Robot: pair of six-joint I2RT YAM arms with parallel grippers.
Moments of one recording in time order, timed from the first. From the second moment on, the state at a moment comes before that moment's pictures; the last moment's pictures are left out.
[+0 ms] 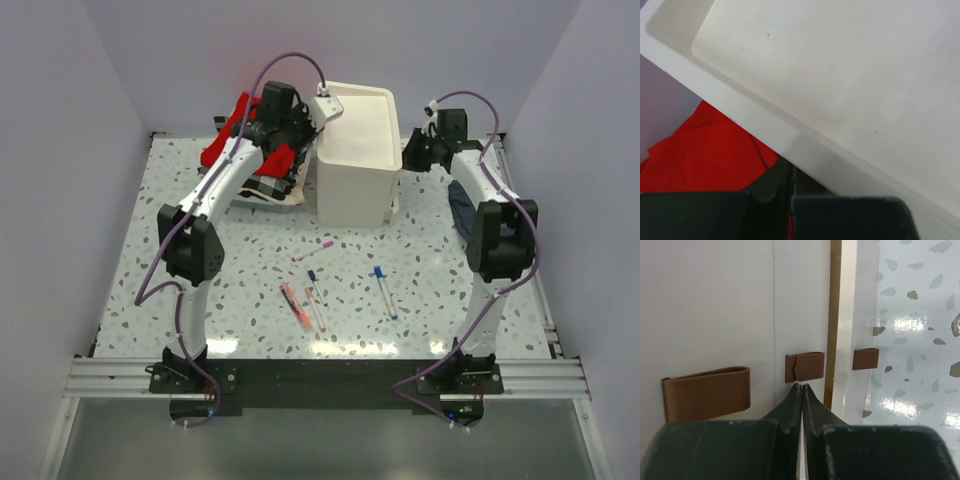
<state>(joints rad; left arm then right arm) -0.42 2.13 2.16 -0.61 0.28 0.59 0.06 2.06 1.76 -0.44 -0.41 0.42</state>
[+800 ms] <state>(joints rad) -0.45 2.28 2.18 -0.22 0.37 0.47 0.06 1.77 1.56 -0.60 -0.29 0.23</state>
